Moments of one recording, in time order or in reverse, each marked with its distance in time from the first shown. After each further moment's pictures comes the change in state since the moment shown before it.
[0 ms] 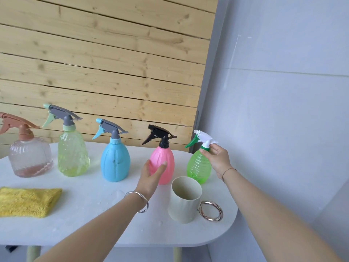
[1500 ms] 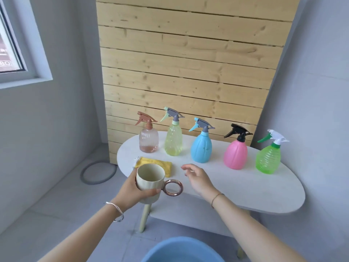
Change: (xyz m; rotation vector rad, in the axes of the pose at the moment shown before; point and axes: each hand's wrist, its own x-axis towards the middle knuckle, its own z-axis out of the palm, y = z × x) left_hand -0.187 0.018 -0.315 0.267 0.065 0.077; right_hand -0.248 -0.072 0.239 -0.283 -0.557 0.003
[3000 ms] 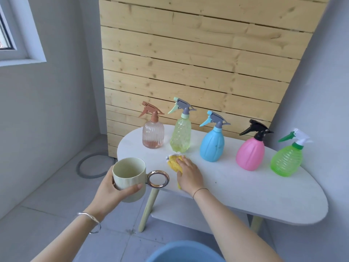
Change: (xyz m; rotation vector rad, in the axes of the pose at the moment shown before) left_hand 0.014 -0.044 -0.054 -0.103 0.196 -0.007; right_hand 0.088 0.039 0.071 -0.718 0.029 -0.169
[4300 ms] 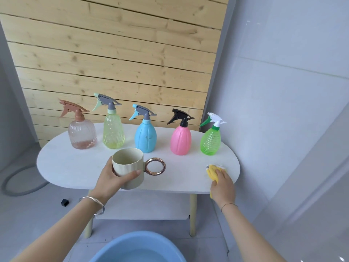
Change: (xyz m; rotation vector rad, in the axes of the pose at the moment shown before) left_hand -0.008 0.055 0.190 -0.054 -0.198 0.038; right_hand -0.179 0.244 -0.109 0.029 0.332 0.636
